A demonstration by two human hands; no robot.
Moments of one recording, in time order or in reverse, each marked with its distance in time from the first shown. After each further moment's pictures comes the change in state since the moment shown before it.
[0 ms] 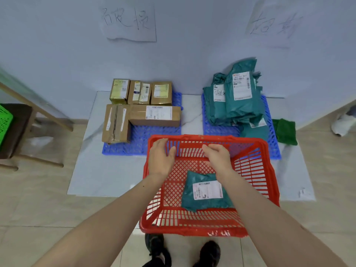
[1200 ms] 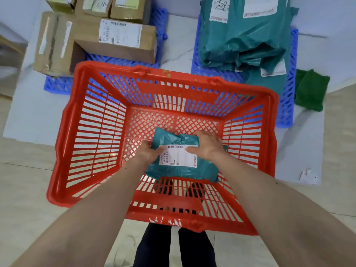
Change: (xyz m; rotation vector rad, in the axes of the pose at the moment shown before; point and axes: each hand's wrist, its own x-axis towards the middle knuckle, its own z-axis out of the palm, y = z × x) left_hand -0.039 -0.087 0.204 -0.105 -0.390 -0.823; right_hand 0.140 0.157 -0.071 -1.291 -0.473 -0.245
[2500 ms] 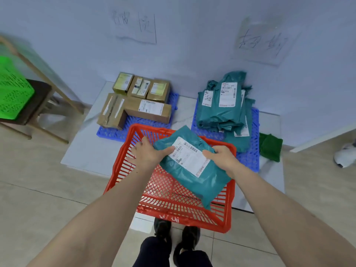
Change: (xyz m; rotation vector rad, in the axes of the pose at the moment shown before) left_hand -0.202 0.094 -0.105 0.070 0.455 0.289; right_hand -0.177 -0.031 -0.179 0.886 0.126 -0.056
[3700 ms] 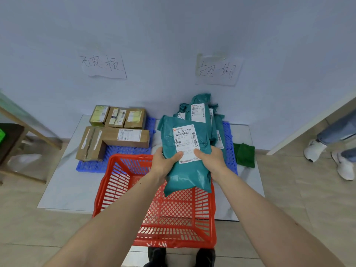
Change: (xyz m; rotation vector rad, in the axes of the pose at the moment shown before) left_hand -0.044 0.106 0.029 -0.813 -0.368 0.226; right_hand -0.007 -0.032 -0.044 0.445 0.289 -0.135
